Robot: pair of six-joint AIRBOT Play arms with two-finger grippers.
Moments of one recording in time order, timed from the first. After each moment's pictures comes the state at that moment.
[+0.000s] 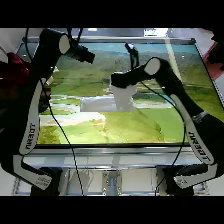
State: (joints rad) left arm -0.38 -1.67 2.06 1.70 -1.18 -1.48; right arm 0.49 -1.62 1.63 -1.06 0.94 1.61
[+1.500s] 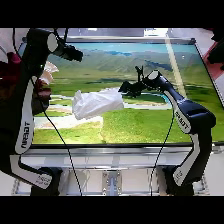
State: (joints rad) left arm -0.31 -1.65 2.02 1.72 -1.17 -1.47; right arm 0.18 -1.96 1.62 -0.76 1.04 1.42
